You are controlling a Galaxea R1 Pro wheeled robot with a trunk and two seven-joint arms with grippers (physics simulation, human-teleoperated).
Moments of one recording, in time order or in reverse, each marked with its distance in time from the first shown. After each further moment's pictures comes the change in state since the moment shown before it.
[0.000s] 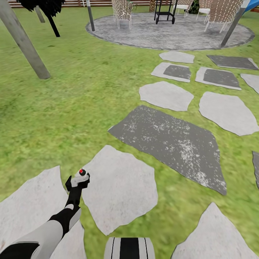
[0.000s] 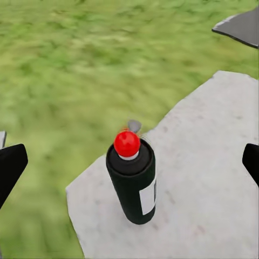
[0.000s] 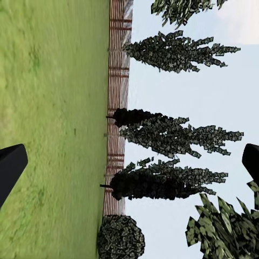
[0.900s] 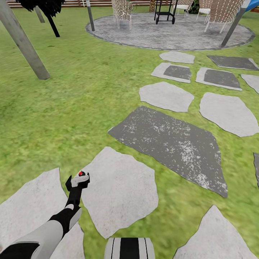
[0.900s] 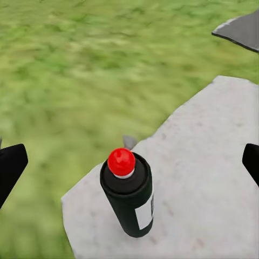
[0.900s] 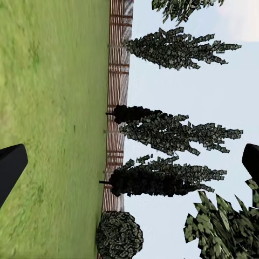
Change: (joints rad) left arm 0.000 -0.001 0.000 0.000 0.000 -0.001 0.001; right arm 0.000 0.000 0.000 0.018 0.000 0.000 0.000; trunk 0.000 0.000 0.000
